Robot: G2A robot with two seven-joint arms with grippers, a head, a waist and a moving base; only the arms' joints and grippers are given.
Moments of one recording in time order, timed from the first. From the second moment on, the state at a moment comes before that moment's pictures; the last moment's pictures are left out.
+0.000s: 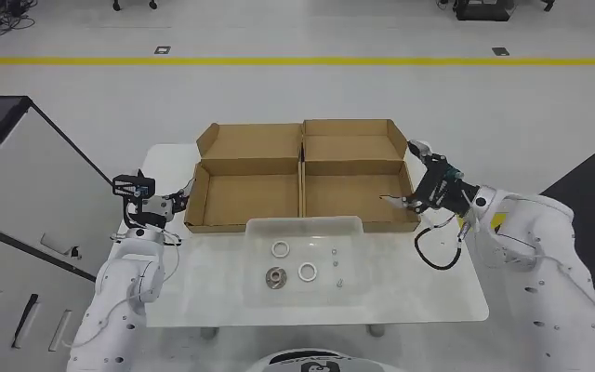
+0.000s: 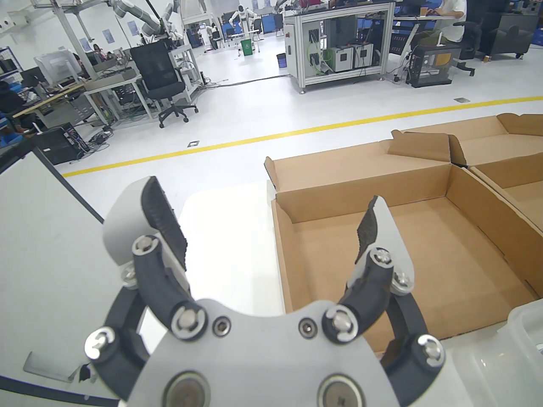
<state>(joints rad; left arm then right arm) 1.73 -1.15 -1.60 -1.80 1.33 0.00 0.00 -1.51 -1.08 1.66 -1.98 -1.29 -0.96 0.26</state>
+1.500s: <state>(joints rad) 1.73 -1.15 -1.60 -1.80 1.33 0.00 0.00 -0.76 -0.82 0.68 -1.85 -0.53 -0.83 0.99</state>
